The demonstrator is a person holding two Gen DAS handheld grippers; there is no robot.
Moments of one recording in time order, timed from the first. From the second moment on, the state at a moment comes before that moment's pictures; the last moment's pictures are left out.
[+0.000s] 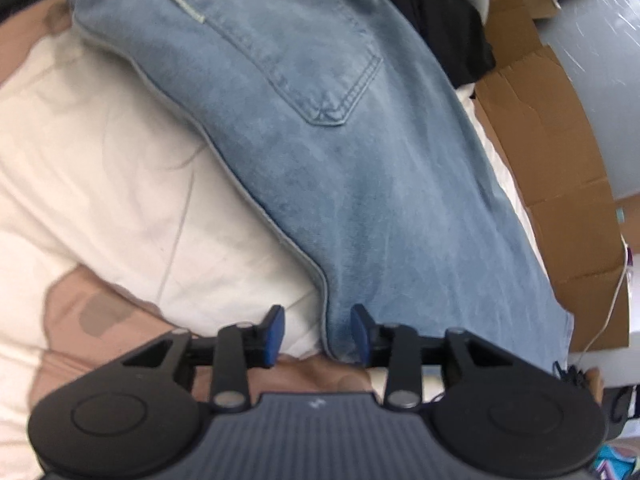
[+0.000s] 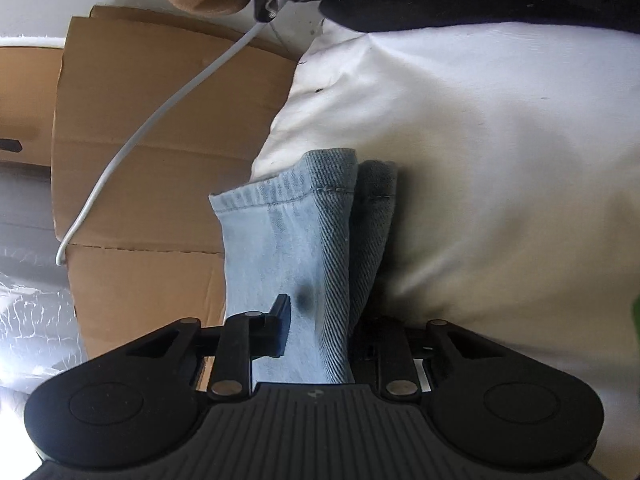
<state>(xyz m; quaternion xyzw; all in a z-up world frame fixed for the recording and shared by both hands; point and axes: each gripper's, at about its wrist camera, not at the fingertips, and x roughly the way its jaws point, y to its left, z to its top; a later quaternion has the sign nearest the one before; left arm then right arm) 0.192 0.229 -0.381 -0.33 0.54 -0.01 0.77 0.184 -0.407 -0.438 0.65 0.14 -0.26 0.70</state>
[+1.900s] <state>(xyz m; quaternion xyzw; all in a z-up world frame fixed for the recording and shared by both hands) 0.162 0.224 -0.304 -0.30 0.56 -0.05 0.77 0.035 -0.352 -0.286 0.53 0.26 -0.26 0.76</state>
